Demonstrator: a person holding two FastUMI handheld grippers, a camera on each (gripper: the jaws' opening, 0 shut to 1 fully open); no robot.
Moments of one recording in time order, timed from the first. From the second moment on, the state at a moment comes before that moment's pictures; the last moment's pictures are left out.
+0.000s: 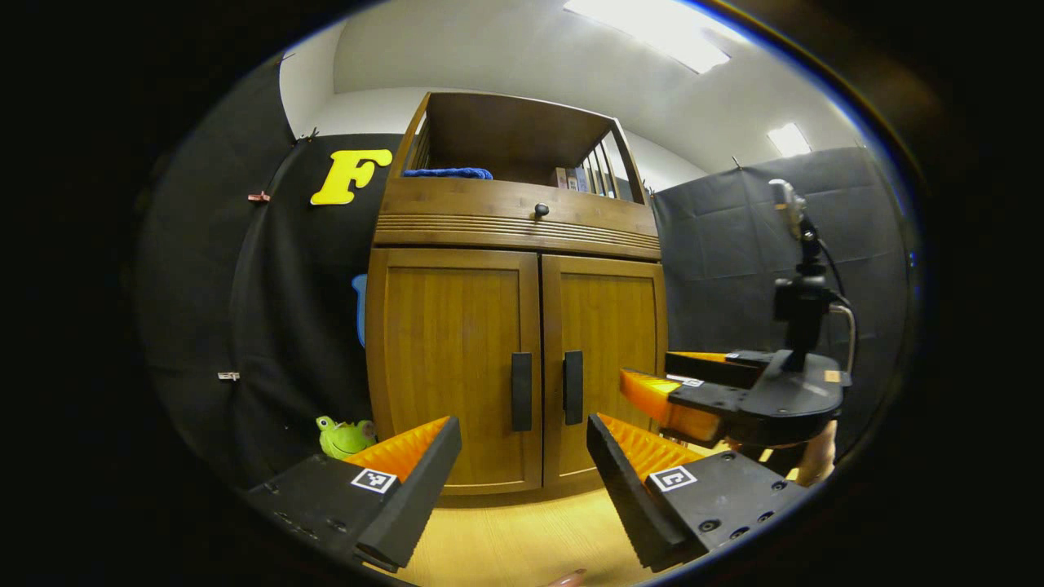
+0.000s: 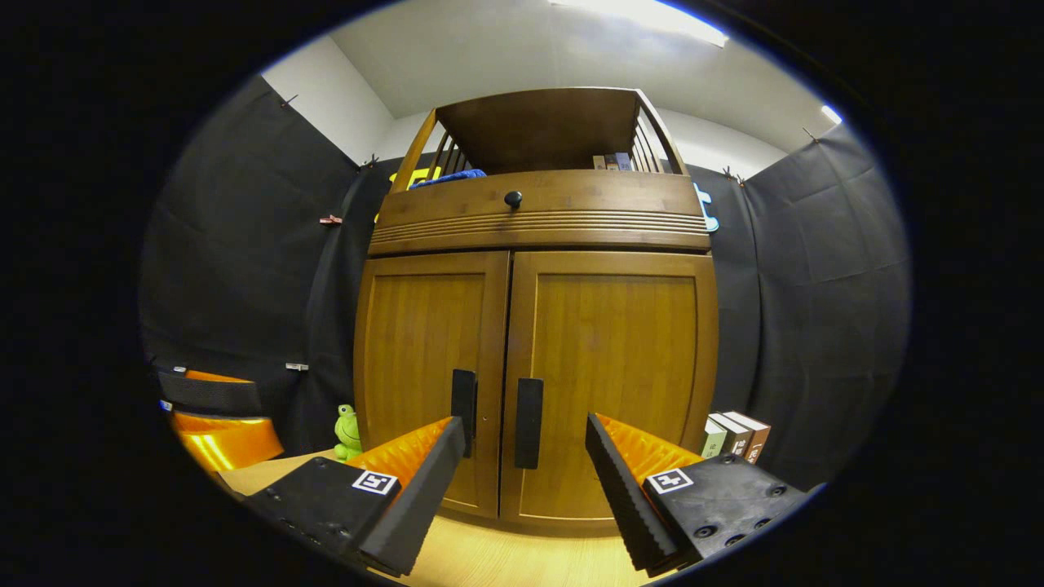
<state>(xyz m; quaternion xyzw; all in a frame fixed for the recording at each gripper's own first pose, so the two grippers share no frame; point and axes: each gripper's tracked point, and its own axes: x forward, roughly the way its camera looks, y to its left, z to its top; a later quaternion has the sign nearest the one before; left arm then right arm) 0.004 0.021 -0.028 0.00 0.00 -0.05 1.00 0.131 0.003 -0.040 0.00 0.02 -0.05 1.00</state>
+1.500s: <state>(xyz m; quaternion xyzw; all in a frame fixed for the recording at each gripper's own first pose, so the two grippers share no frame) -0.015 0.109 -0.050 -0.01 0.04 0.04 1.00 0.279 -0.026 -0.132 -0.02 0.09 -0.12 0.99</state>
